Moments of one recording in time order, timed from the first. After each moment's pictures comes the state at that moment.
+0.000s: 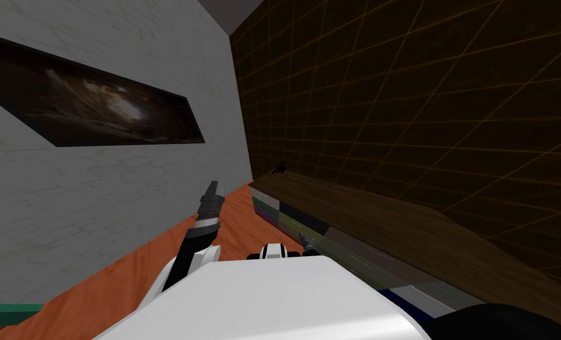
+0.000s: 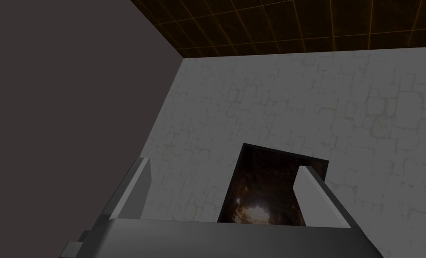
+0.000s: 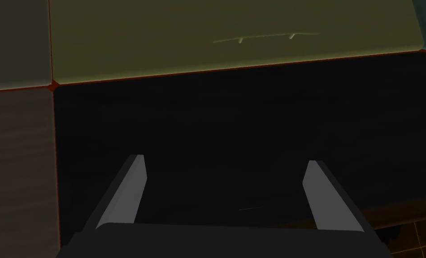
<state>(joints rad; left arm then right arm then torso) 0.52 -0.01 0.03 -2.27 -0.10 -0.40 -0.06 0.39 -0.20 0.37 -1.50 0.94 0.49 0.02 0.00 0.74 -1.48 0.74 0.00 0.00</state>
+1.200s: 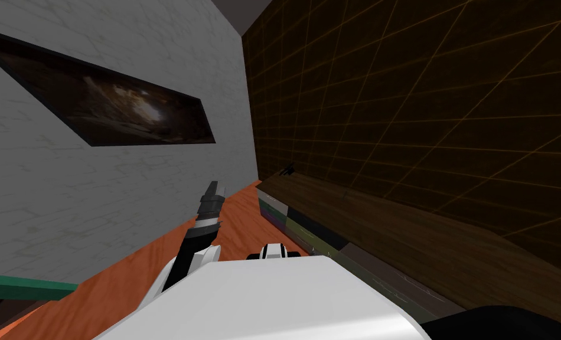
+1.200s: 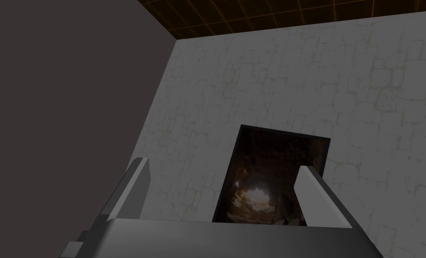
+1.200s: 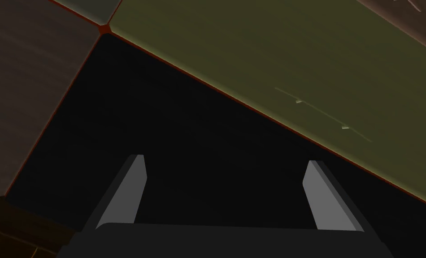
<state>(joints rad) 0.52 -0.01 0.03 -2.27 -0.10 -0.40 -0.06 0.34 -0.24 0.47 -1.20 1.25 0.81 0.01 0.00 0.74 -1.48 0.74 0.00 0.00</state>
